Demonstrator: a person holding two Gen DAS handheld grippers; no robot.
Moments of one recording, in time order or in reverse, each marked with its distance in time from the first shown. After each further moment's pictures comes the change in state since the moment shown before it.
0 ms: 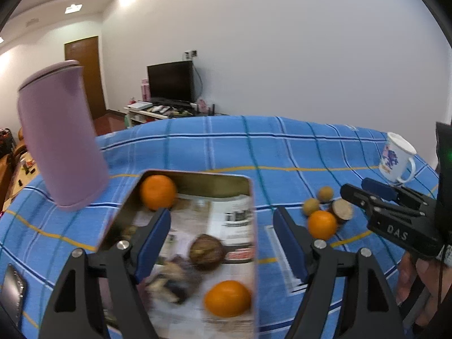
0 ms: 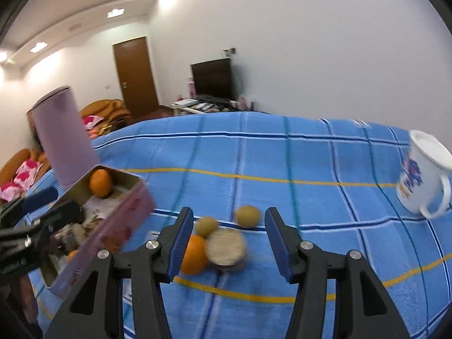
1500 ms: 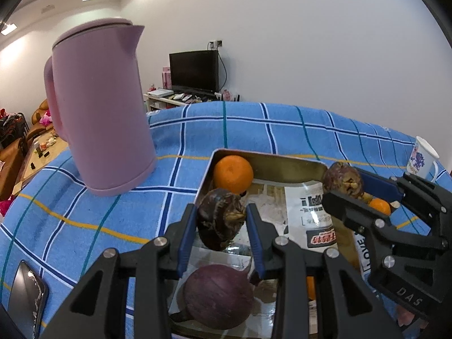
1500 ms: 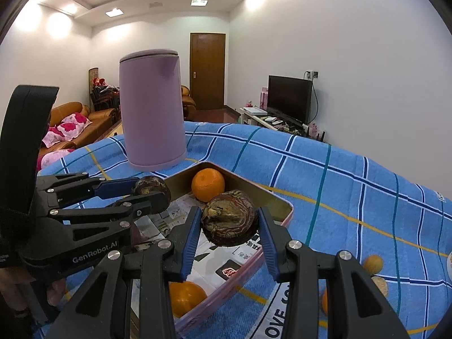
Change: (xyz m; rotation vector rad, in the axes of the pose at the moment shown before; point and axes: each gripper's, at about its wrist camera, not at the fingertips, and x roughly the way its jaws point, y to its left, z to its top) left arm 0.008 0.090 -0.015 -0.064 0.044 0.075; right arm 0.009 0.148 -0.001 -0.323 -0.062 0.246
